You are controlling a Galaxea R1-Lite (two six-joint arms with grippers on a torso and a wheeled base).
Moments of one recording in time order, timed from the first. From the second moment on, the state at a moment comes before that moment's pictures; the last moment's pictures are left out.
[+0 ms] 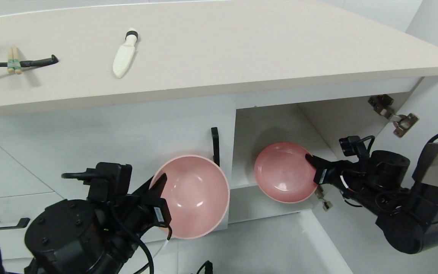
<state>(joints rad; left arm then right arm) -0.80 1.78 -0.15 -1.57 0.55 -0.13 0.19 2.21 -0.48 -1.57 0.20 0.14</state>
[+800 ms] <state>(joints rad) -0.94 1.68 -0.03 -1.57 0.54 -0.13 0.20 2.34 -0.68 -1.57 0.20 0.24</state>
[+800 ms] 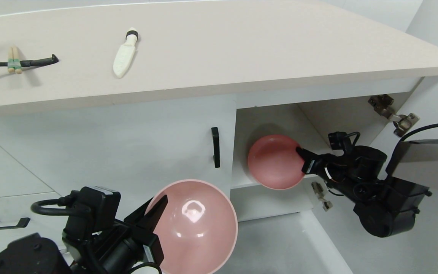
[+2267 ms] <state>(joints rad) -0.96 1.70 -0.03 -1.57 0.54 -0.13 0.28 2.48 -0.93 -1.57 0.00 0.36</state>
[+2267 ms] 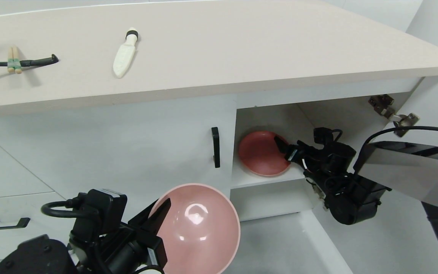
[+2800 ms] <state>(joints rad) -1.04 1.66 -0.01 -1.57 0.54 -0.11 0.44 2.08 -0.40 -1.57 -0.01 0.30</state>
